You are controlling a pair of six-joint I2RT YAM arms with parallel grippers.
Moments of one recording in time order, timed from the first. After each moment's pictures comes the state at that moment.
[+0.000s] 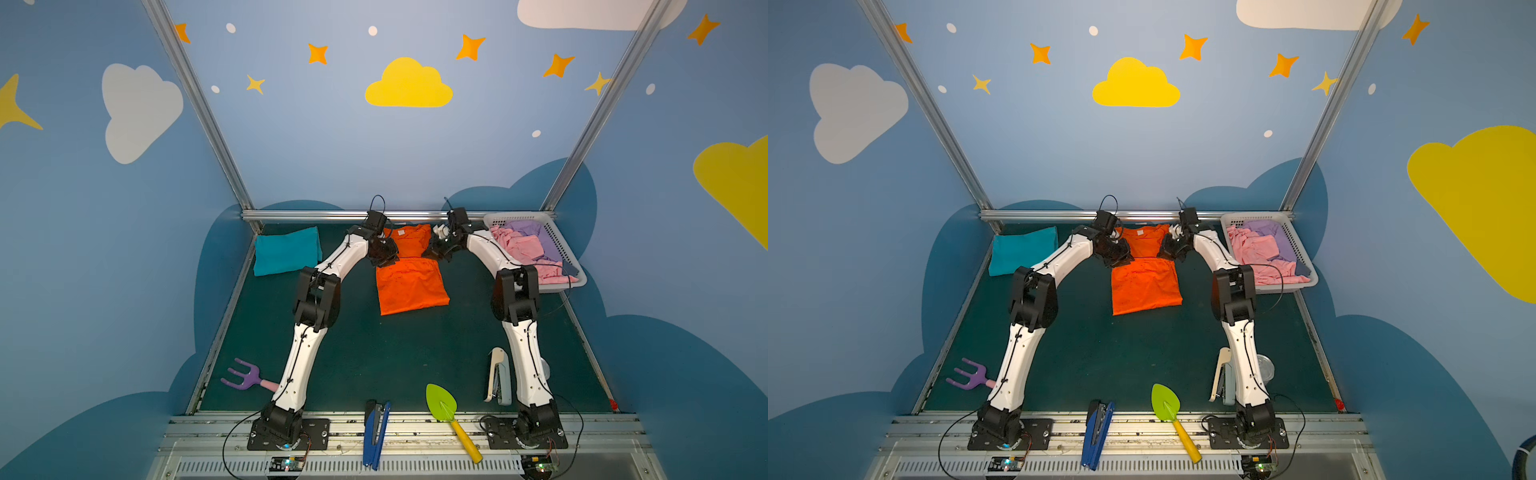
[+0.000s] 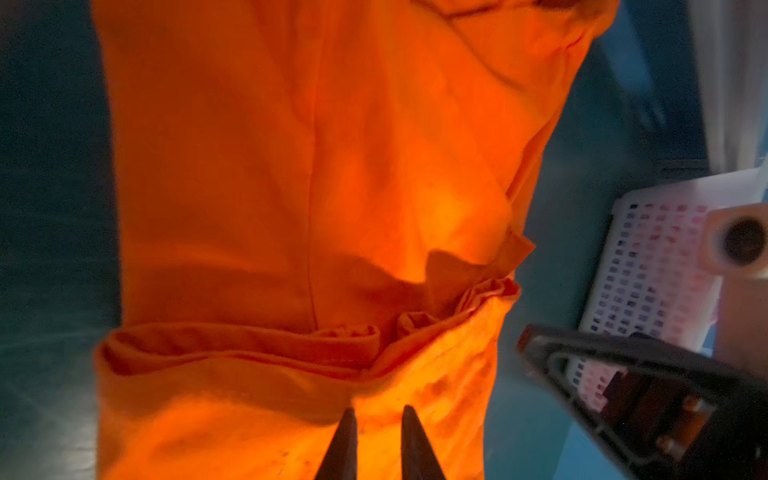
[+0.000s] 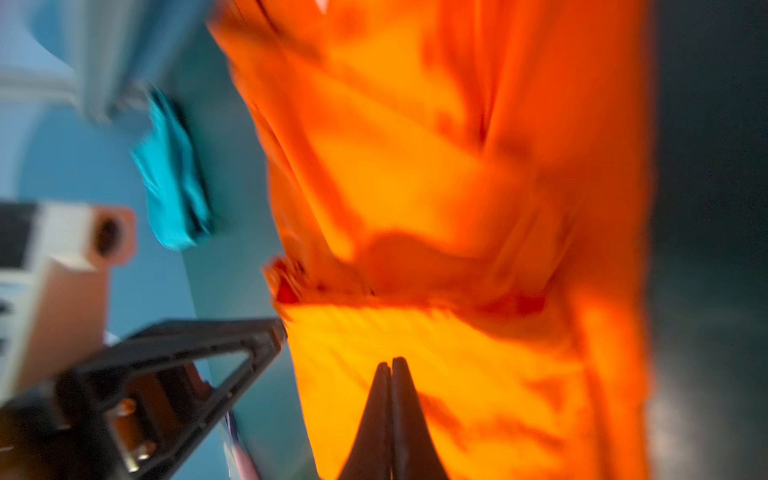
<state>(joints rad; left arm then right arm) -0.35 2.48 2.26 -0.79 0.39 -0.79 0.27 2.54 2.36 -0.83 -0.60 0.55</state>
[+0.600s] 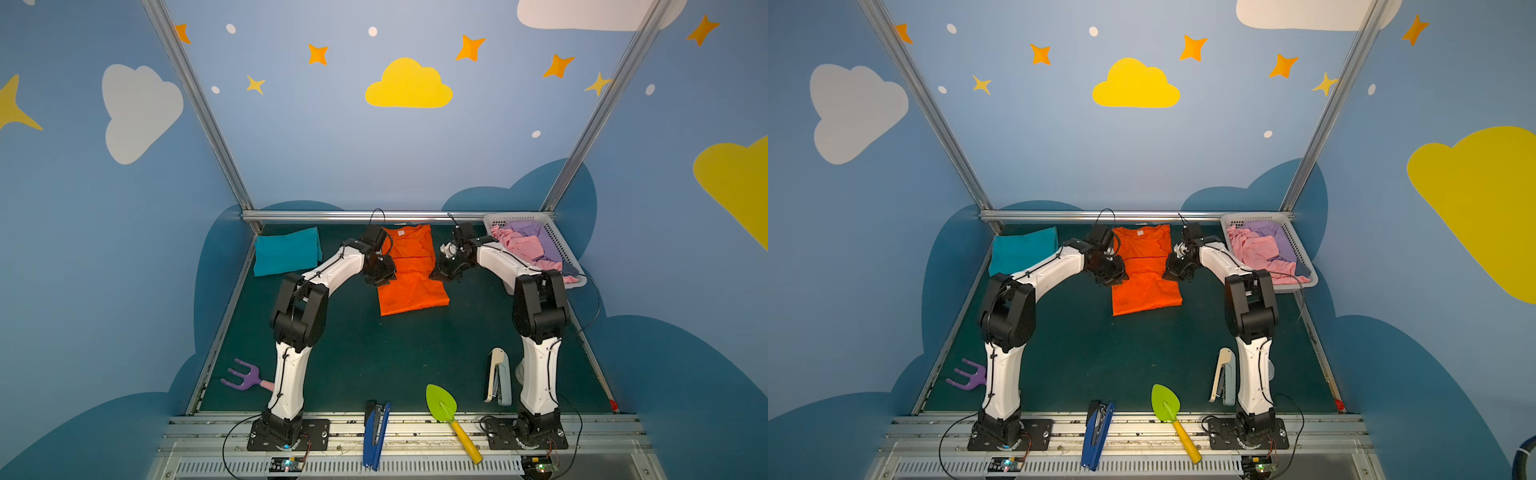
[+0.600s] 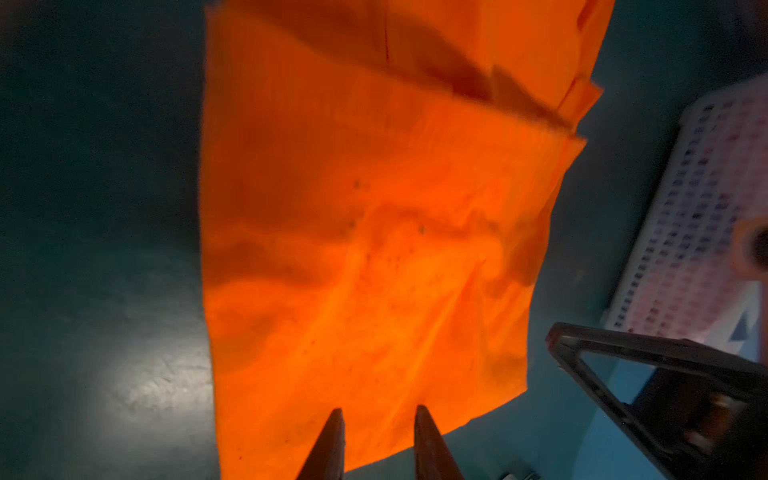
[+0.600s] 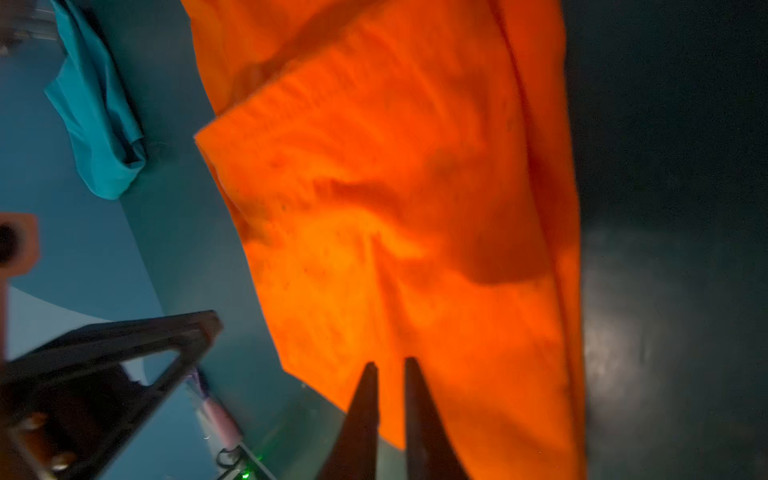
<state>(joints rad) -0.44 2.11 1.68 -0.70 0.33 -0.80 0.33 2.11 1.66 -0.75 -0.49 0.51</state>
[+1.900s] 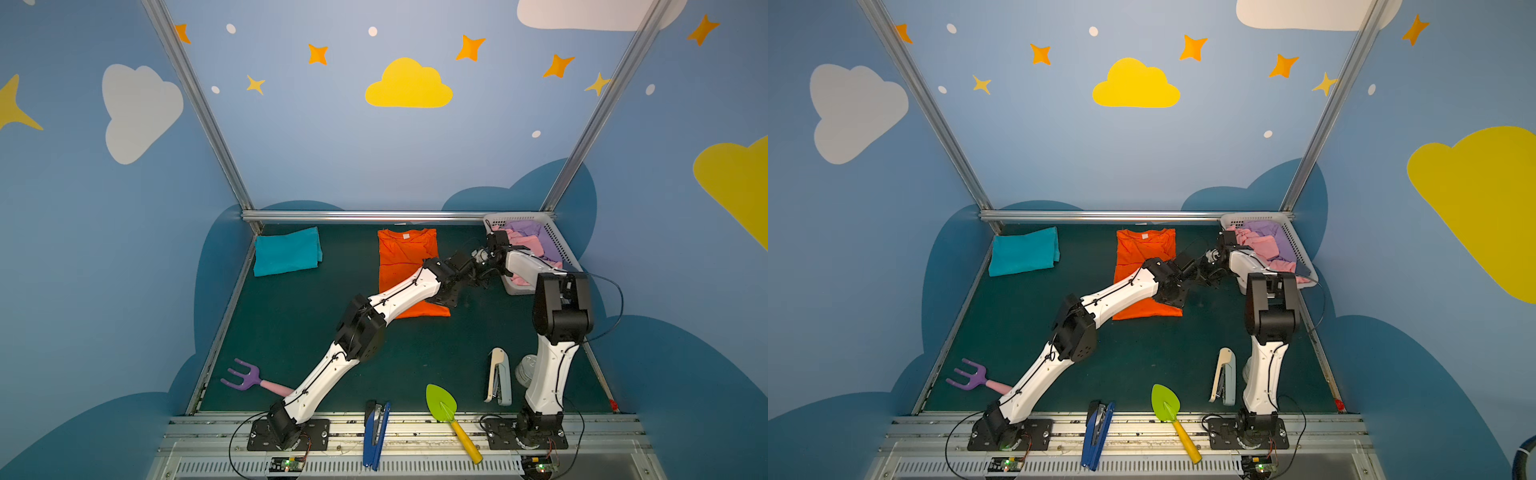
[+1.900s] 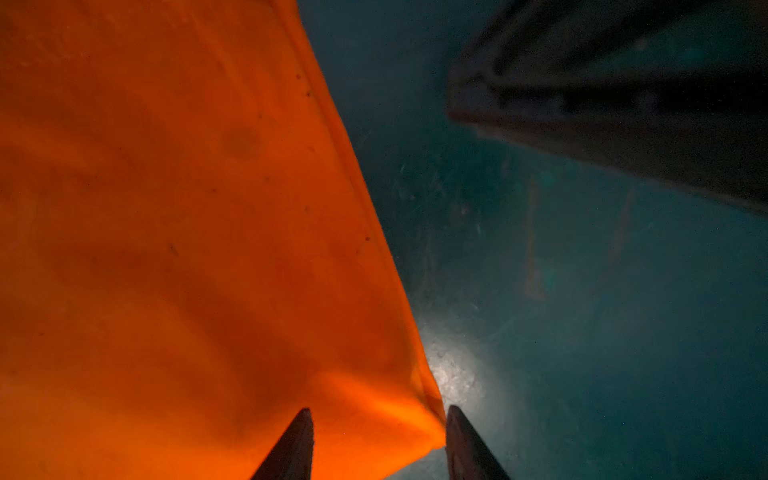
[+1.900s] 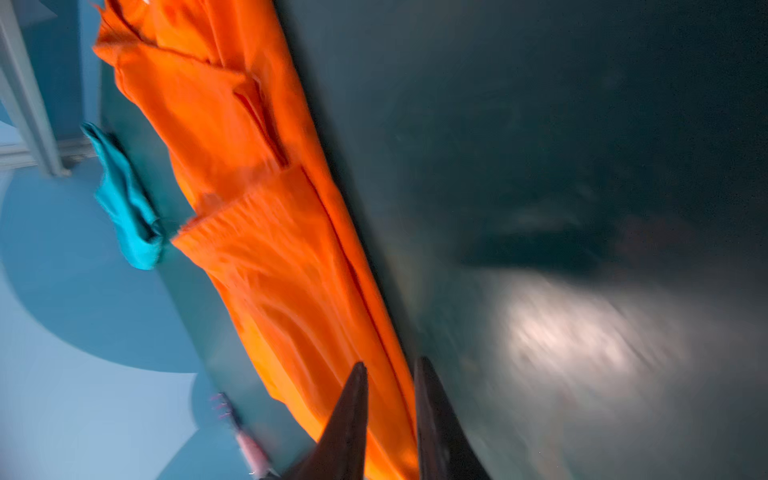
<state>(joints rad) -0.87 2.55 2.43 -1.09 -0.11 -0.54 0.11 2.13 1.55 -0.65 -0.60 0.55</state>
